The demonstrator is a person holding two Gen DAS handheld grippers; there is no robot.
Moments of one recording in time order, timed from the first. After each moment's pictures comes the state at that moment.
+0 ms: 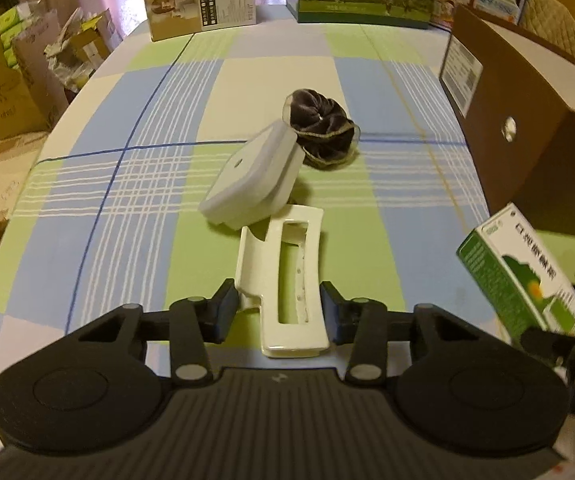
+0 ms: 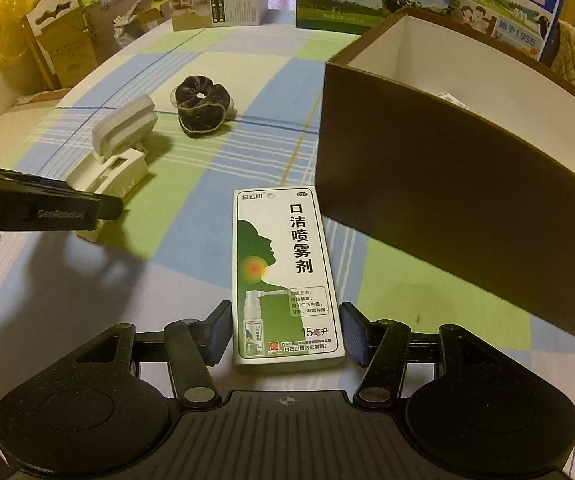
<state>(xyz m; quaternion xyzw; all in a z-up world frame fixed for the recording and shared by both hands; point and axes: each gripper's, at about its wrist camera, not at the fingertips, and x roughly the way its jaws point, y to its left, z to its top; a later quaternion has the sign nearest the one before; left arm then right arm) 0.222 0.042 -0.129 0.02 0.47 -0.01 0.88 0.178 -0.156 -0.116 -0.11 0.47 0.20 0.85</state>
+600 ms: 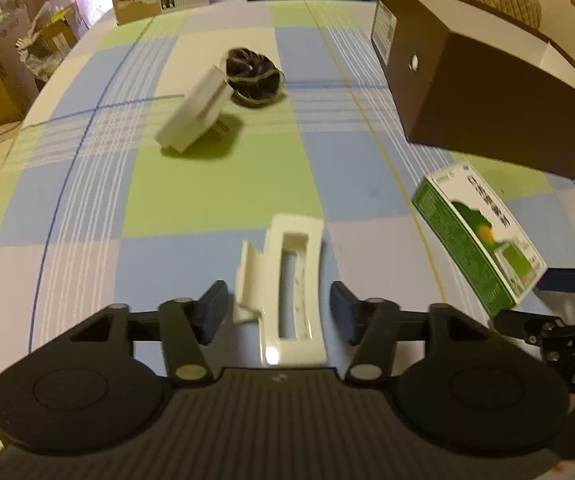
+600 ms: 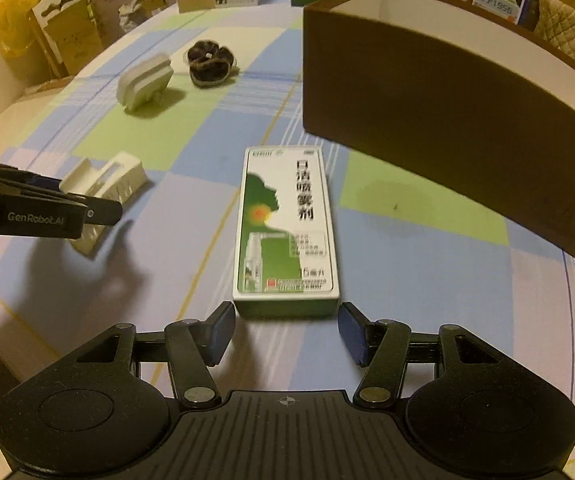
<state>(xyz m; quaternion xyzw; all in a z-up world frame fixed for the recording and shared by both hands) 0.155 0.015 -0.122 0.02 0.48 -0.06 0.87 0.119 -0.193 -0.116 -0.10 0.49 0.21 0.84</state>
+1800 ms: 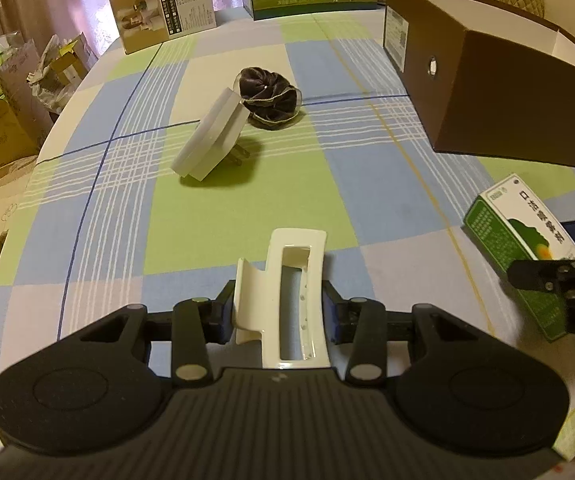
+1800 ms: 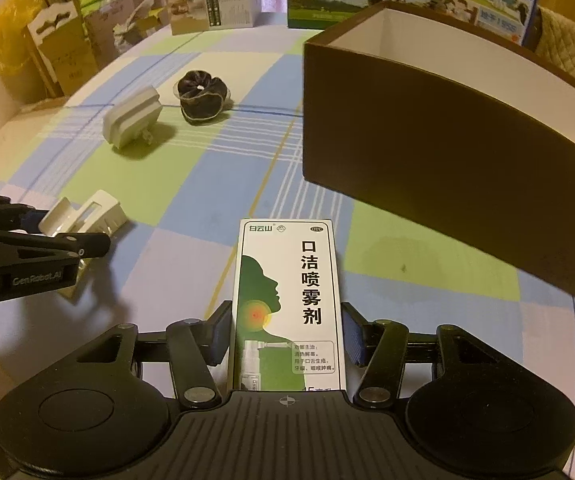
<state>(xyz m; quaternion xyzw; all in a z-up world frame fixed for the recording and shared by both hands) 0.164 0.015 -0.127 0.07 0.46 -0.04 0.89 0.152 -0.183 -0.114 -0.09 0.47 0.20 0.86</state>
